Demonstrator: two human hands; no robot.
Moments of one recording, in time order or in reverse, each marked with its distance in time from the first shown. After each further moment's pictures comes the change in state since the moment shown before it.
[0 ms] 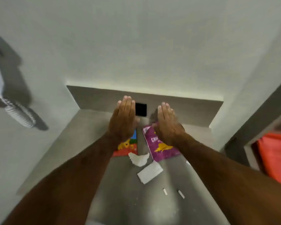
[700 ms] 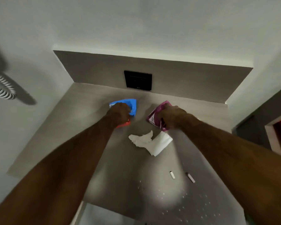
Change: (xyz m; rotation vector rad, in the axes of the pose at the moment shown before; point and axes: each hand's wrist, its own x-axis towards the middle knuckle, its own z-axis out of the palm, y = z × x) left_hand -0.022 -0.021 0.095 -0.329 -0.663 -0.214; right_hand 0.011 0.007 0.060 -0.194 -0.575 -0.103
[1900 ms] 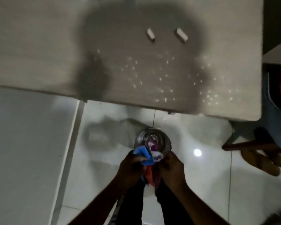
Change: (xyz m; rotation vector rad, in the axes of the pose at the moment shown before) left_hand -0.376 0.120 0.400 -0.929 -0.378 -0.278; right_hand -0.304 -0.186 0.461 1.236 0.018 0.707
